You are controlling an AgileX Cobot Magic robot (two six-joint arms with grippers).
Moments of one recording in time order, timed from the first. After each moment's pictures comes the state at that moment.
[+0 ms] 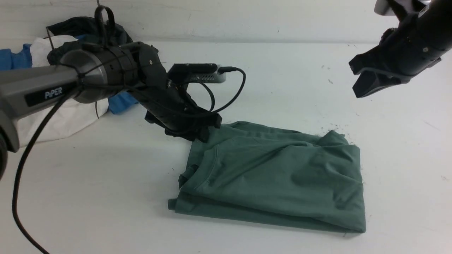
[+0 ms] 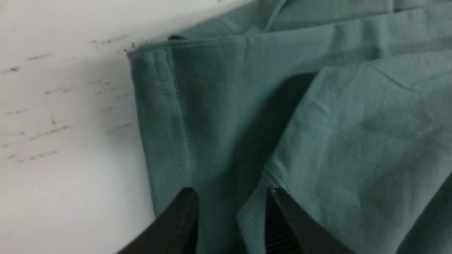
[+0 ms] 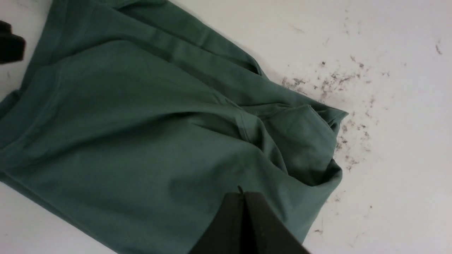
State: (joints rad) right arm 0.14 1.73 -1.65 0.30 1.24 -0.26; left arm -0.34 2.04 -1.52 -0.42 0.72 0.18
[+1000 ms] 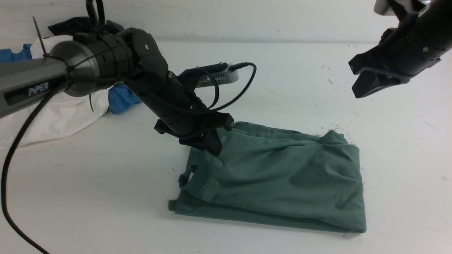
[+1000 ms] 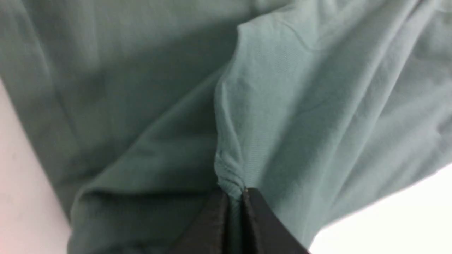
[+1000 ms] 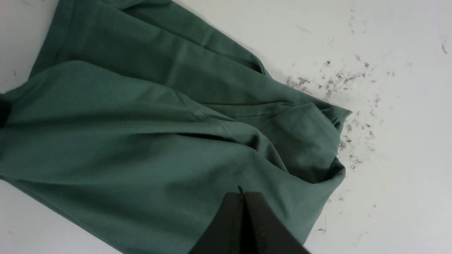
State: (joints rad) right arm 0.14 1.73 -1.65 0.30 1.24 -0.26; left arm -0.35 1.93 -1.52 -0.55 1.01 0.20
